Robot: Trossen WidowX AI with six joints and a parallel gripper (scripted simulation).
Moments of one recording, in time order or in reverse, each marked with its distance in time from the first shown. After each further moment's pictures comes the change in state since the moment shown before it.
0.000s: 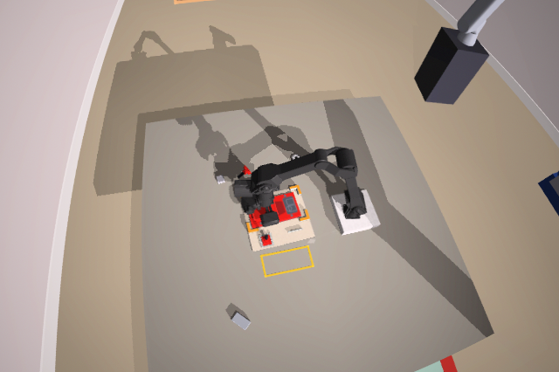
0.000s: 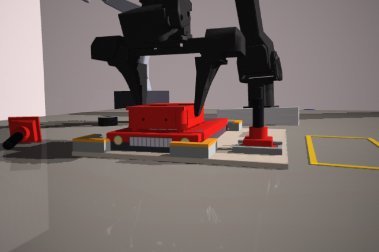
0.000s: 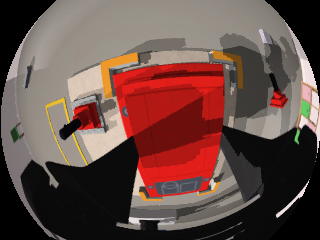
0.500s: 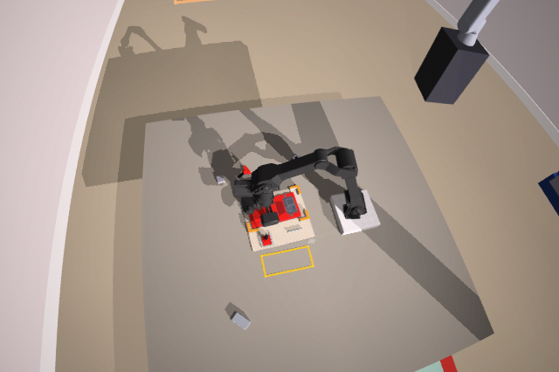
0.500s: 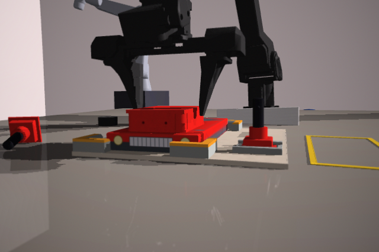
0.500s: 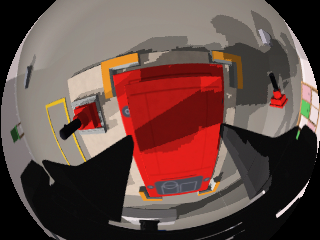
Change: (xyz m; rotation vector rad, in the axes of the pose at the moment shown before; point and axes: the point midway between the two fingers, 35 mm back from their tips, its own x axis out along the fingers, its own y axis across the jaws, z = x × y) arm 0.000 0.000 0.000 0.000 0.000 0.000
